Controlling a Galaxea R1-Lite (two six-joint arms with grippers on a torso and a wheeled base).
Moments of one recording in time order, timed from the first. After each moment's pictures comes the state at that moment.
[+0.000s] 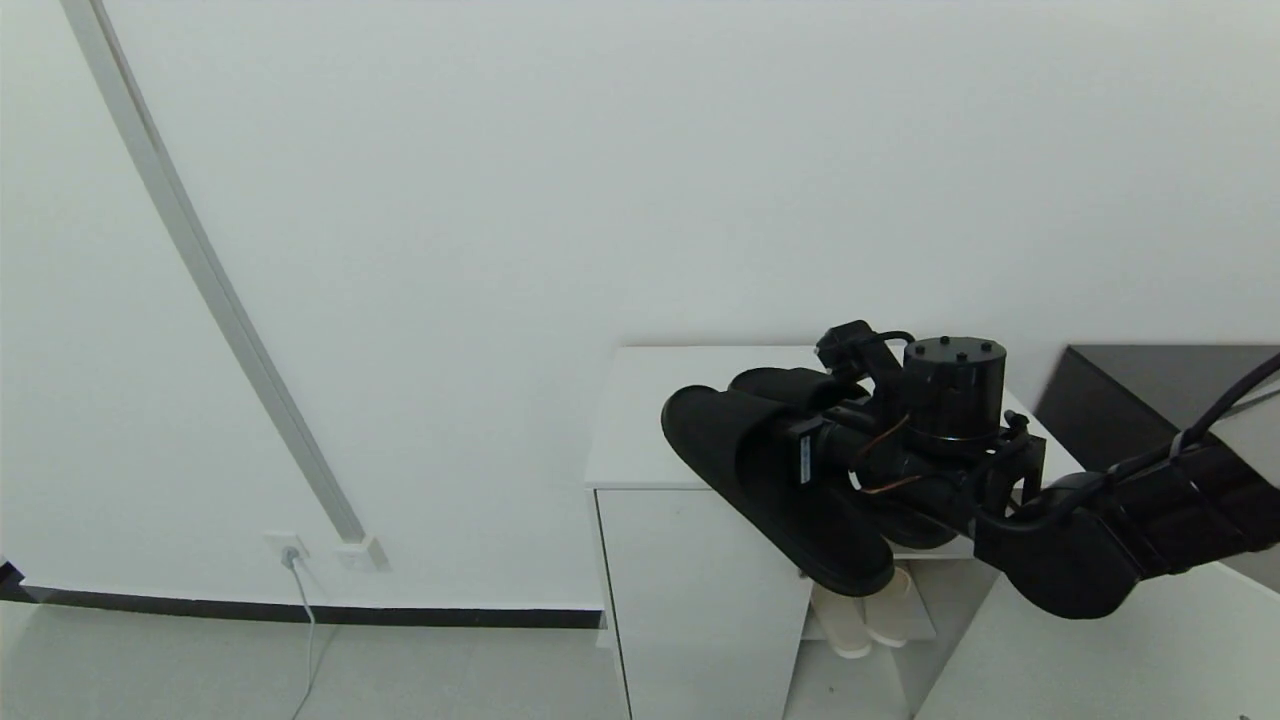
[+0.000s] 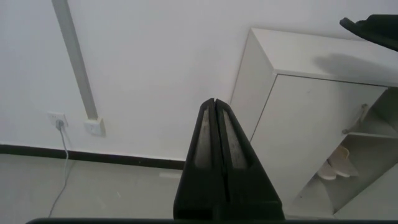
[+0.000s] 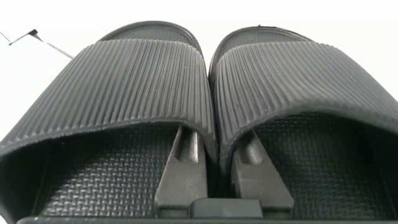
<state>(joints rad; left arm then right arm) 0.00 0.00 0.00 0.00 0.05 -0.10 0.59 1.96 -0.95 -0.85 0.02 0.04</state>
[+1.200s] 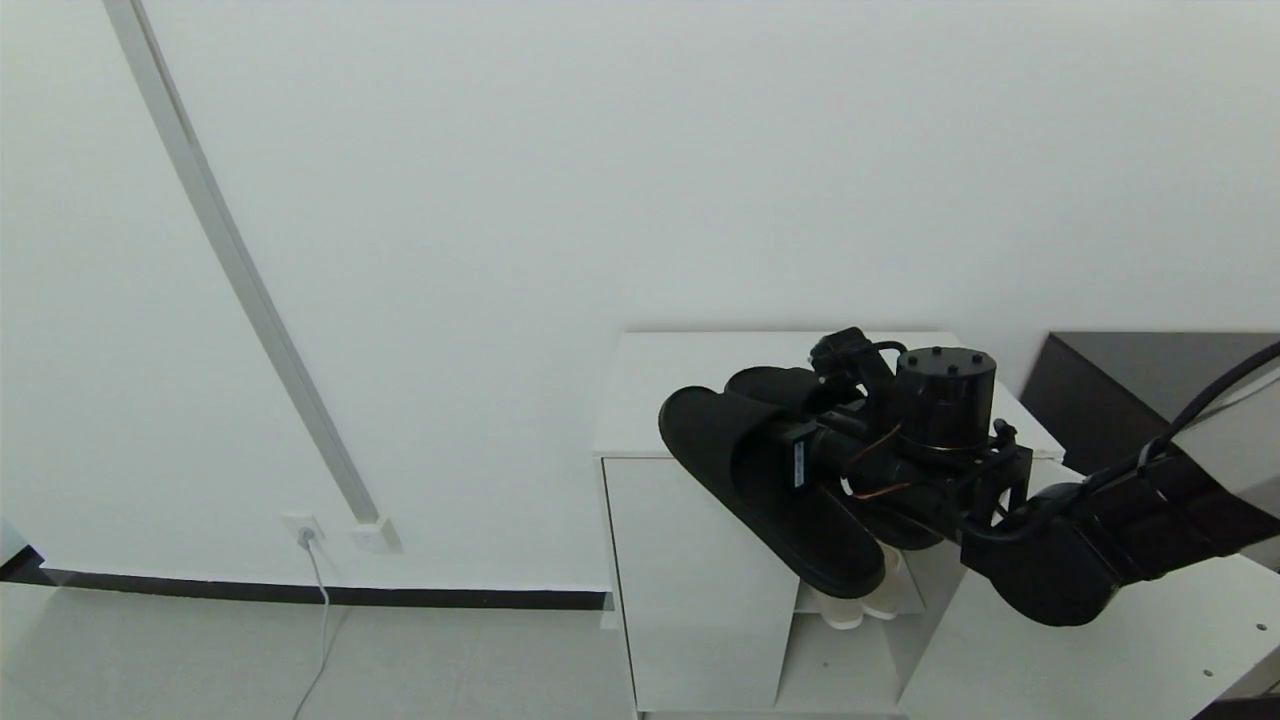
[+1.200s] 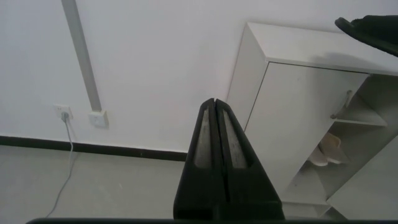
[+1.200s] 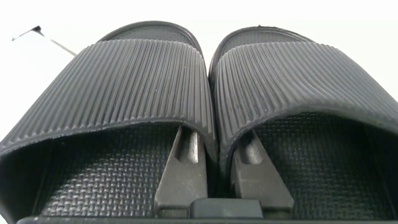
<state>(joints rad) 0.00 0.00 0.00 0.00 0.05 -0.10 0.59 1.99 -0.94 -0.92 0.02 0.02</state>
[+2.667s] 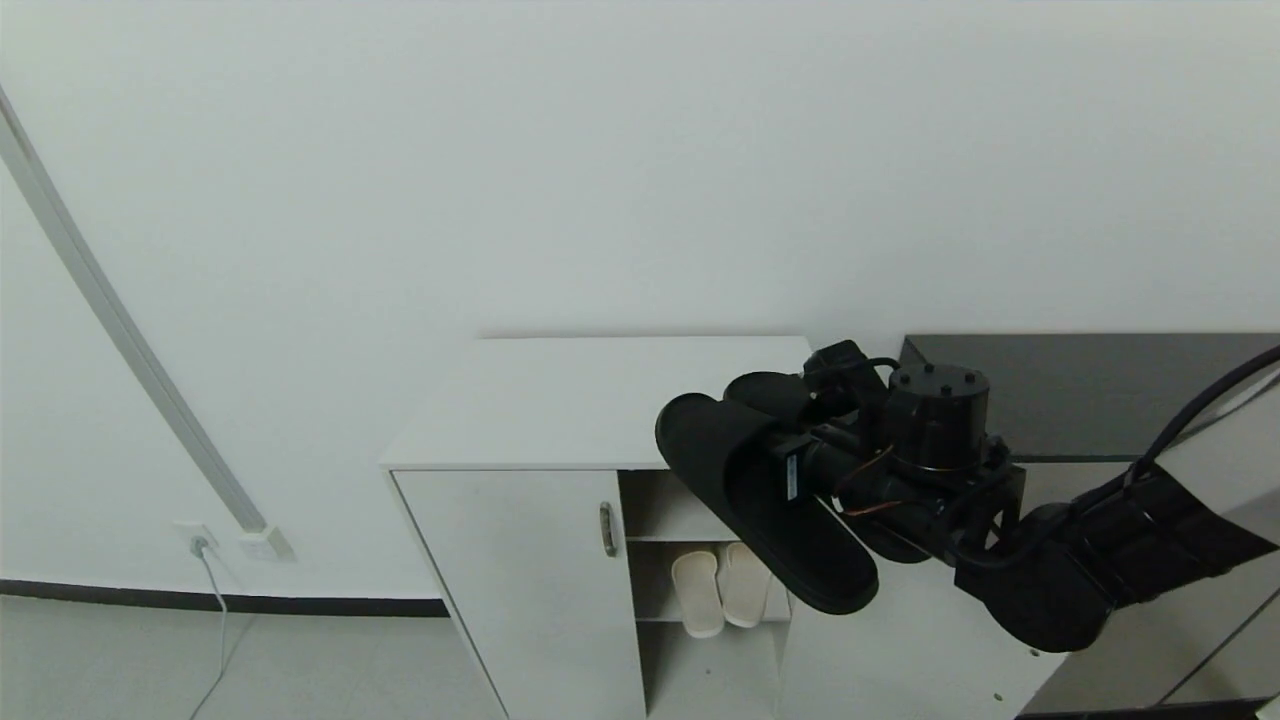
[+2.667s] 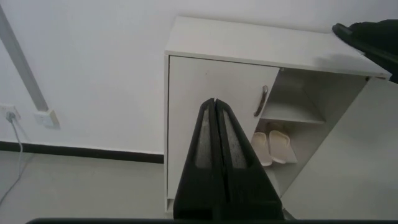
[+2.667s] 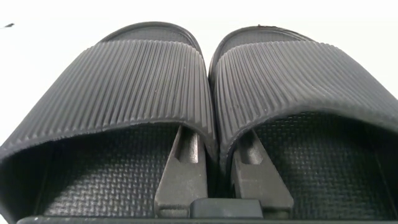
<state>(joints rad) 0.00 0.00 0.00 0.00 0.05 -0.11 0.63 2.01 -0.90 -0.99 -0.04 0.01</state>
